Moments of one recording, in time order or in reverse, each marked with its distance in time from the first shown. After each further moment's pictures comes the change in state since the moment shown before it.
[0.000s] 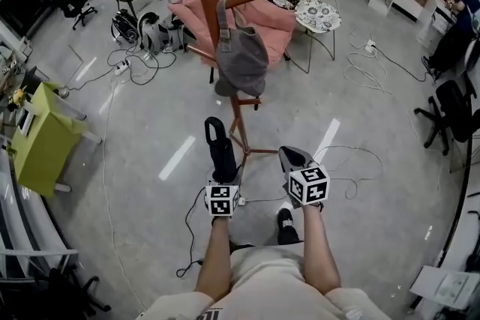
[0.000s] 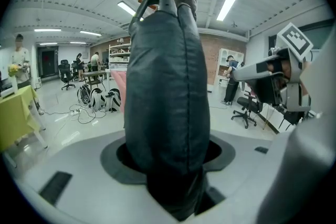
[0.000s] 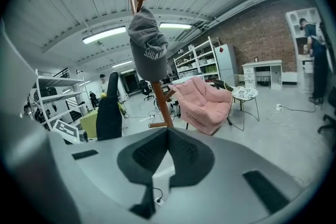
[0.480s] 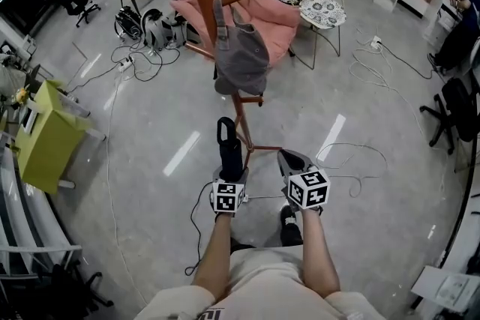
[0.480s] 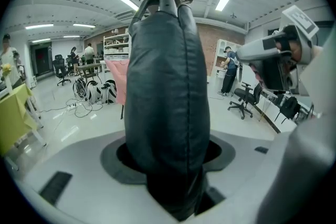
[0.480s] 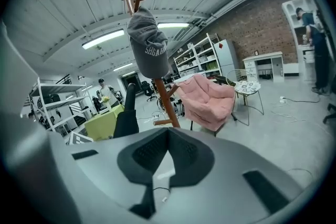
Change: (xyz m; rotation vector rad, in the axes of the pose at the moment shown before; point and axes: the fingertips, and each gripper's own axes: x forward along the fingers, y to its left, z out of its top) left arm 0.024 -0.008 -0.038 0.017 0.101 -0.038; right arm 0.001 0.011 -0.012 0.056 -0.004 0.039
